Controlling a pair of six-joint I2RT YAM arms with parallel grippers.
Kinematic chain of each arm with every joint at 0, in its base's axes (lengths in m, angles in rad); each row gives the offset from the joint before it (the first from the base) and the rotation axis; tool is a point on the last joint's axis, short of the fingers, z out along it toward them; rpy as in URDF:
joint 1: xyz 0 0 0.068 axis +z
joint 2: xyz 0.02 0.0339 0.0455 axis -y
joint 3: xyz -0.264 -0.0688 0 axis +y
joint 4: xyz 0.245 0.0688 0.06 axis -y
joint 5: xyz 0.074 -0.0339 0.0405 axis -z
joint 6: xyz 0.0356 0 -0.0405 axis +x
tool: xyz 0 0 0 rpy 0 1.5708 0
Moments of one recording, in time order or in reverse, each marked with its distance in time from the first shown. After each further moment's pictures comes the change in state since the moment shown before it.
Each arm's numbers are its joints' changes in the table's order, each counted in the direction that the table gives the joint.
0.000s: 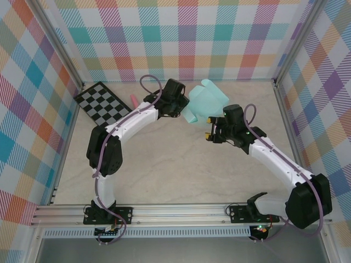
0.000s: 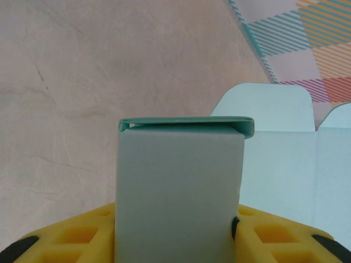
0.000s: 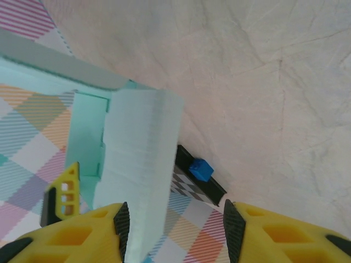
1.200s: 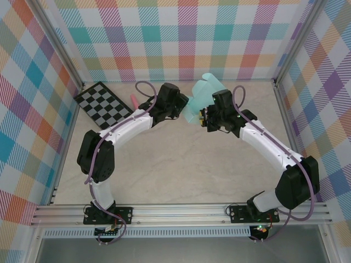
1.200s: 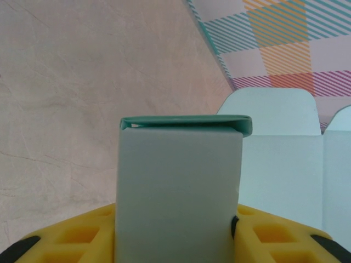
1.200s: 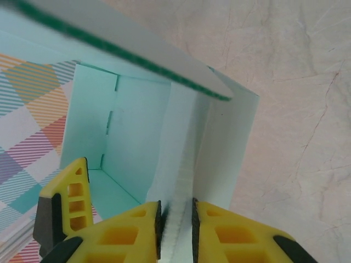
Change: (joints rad) left arm -0.001 0.119 0.209 0.272 0.043 -0.023; right arm 0.053 -0.188 -0.294 -0.147 0.052 -0.235
